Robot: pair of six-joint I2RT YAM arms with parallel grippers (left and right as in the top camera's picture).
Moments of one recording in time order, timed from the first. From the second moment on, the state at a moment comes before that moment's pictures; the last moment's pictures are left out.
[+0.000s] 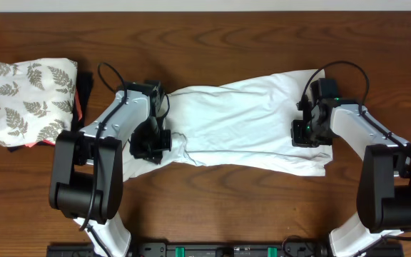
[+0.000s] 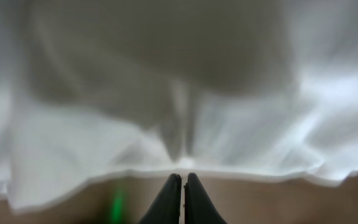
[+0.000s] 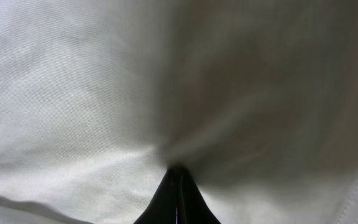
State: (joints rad) left arm -0.21 1.89 1.21 -1.15 0.15 -0.25; right arm 0.05 1.80 1.02 -0.72 -0.12 0.09
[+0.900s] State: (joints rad) left arm -0.21 1.88 1.13 -0.78 -0.08 -0.24; right arm 0.05 1.80 1.02 -0.72 -0.12 0.09
